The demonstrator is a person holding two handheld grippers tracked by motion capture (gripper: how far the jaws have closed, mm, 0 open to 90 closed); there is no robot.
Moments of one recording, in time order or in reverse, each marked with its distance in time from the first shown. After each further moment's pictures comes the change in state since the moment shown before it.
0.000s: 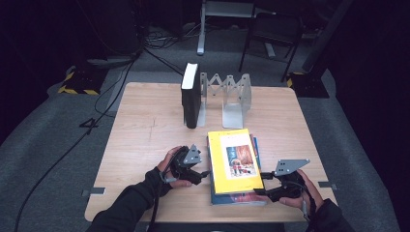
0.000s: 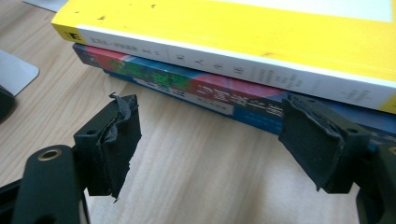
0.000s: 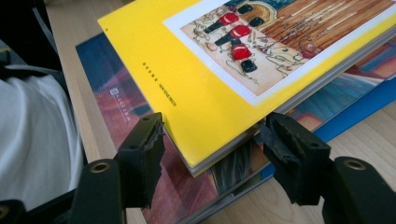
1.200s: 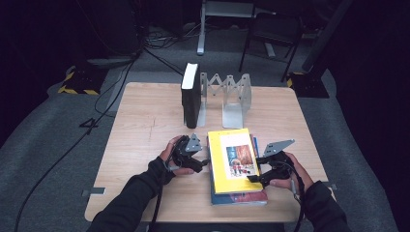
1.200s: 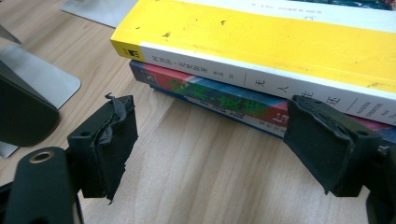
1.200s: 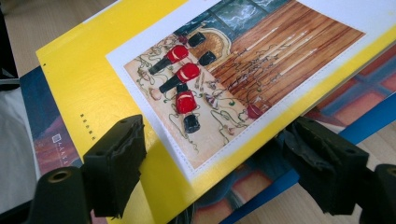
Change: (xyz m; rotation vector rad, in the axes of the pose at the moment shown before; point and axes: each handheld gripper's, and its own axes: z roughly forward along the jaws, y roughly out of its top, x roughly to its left) left arm 0.030 0.008 0.014 -0.014 0.053 -0.017; right arm -0.033 0.036 0.023 0.097 -0.003 0.039
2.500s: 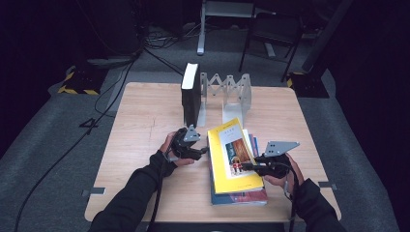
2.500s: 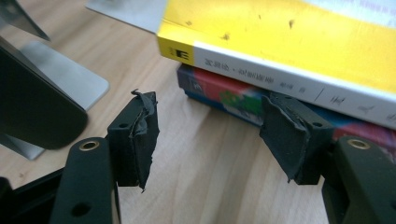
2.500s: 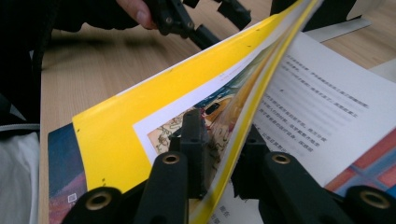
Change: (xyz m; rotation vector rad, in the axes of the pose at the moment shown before) left arm 0.024 0.002 0.008 -0.003 0.004 -0.040; right arm 0.009 0.007 -0.001 -0.272 0.019 -0.101
